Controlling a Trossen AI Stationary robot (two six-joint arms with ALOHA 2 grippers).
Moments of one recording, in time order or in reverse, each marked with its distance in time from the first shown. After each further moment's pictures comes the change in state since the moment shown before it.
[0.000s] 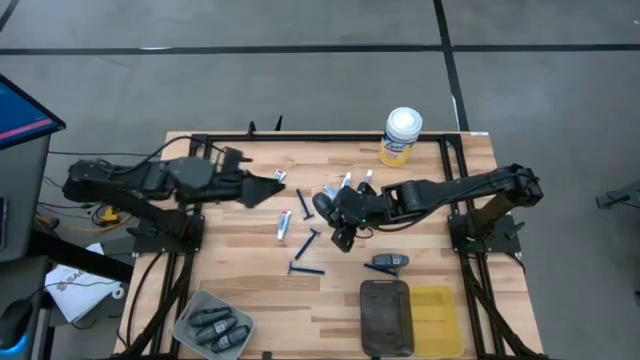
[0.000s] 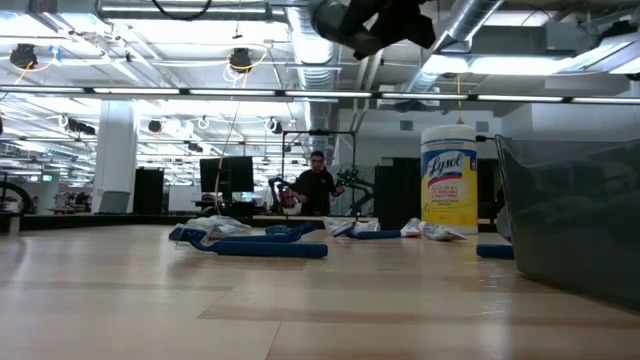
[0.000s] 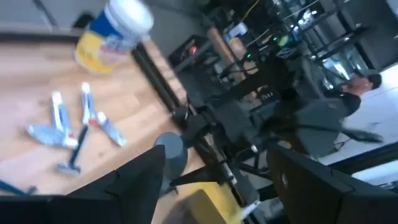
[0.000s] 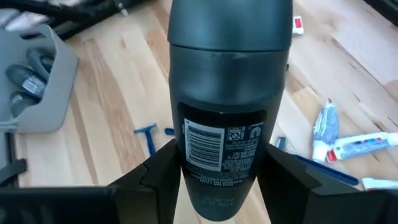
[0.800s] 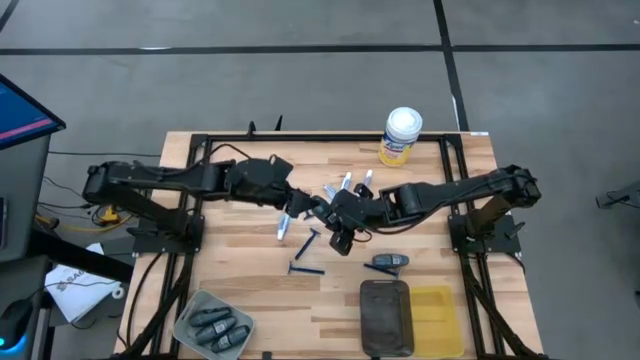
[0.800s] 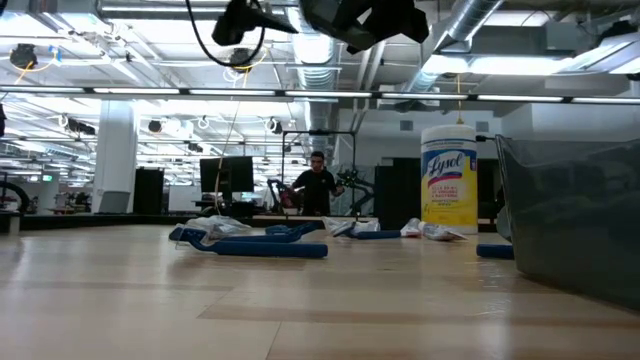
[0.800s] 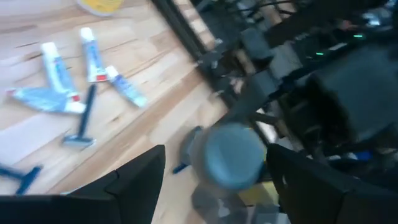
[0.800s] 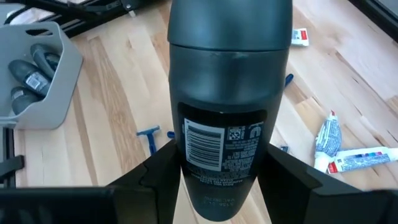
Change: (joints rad) left arm 0.154 0.278 -0.001 0.090 0.306 0.087; right arm 0.020 0.019 0.028 0.006 0.021 -0.046
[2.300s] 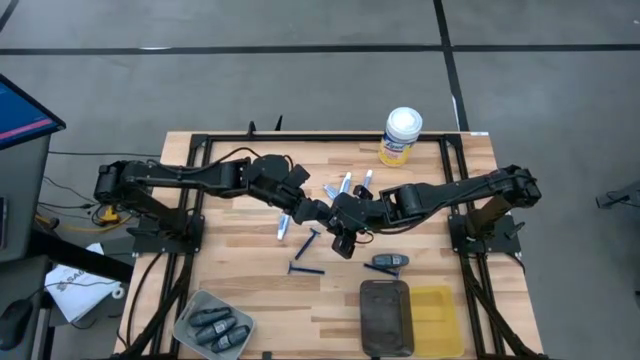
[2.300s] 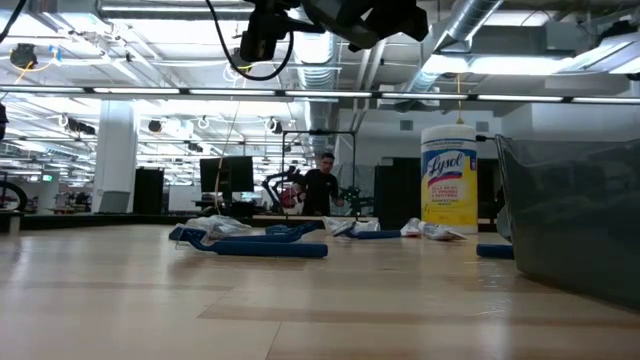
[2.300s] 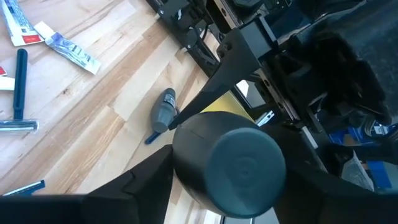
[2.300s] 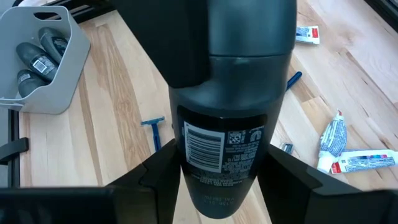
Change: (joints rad) left arm 0.048 0.103 0.000 0.093 0.320 0.068; right arm -0.007 0.000 0.000 -0.009 -0.027 -0.041
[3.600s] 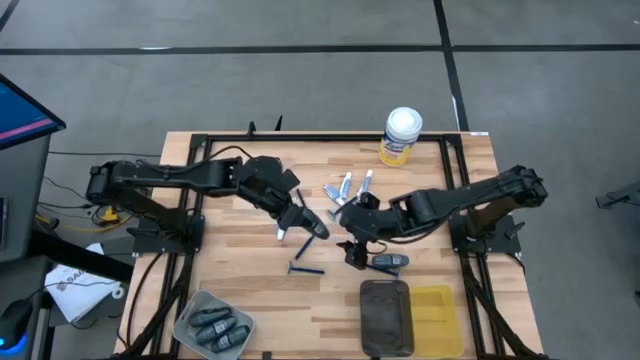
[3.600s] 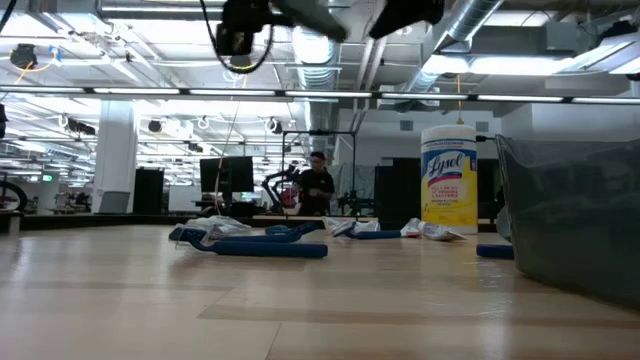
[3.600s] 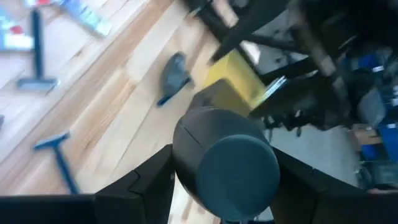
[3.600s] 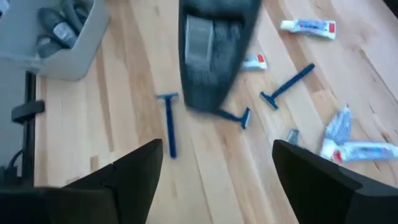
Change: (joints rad) left arm -0.001 -0.075 0.002 -0.206 0.045 0.055; right arm 0.092 -0.048 0.000 -0.091 0.000 -0.030
